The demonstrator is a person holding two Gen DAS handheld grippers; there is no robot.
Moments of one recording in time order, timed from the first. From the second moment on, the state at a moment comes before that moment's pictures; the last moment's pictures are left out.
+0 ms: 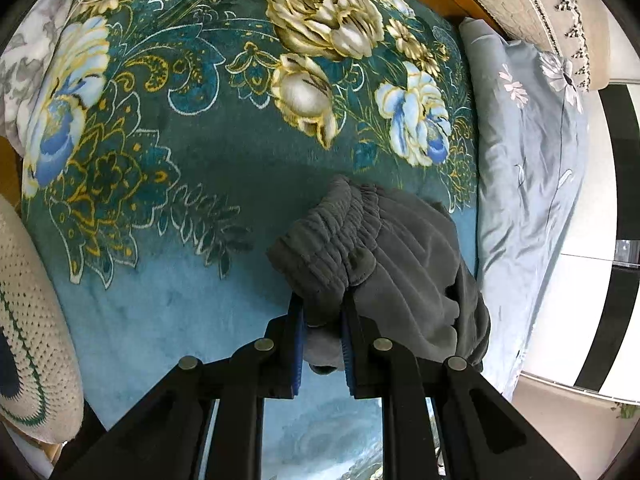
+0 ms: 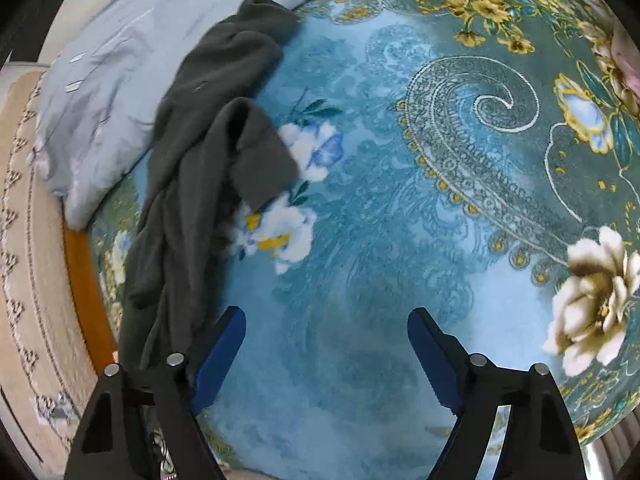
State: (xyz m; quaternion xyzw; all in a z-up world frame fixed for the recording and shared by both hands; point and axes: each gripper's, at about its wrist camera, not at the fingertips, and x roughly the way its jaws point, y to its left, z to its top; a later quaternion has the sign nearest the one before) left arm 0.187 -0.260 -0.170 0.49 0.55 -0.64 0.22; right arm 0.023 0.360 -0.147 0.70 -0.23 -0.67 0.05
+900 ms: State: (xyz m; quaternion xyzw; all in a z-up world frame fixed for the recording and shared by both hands) left arm 0.175 -0.278 -0.200 0.51 0.56 -0.60 0.25; right arm -0.139 0.278 -0.190 0.66 -0.39 -0.64 0.05
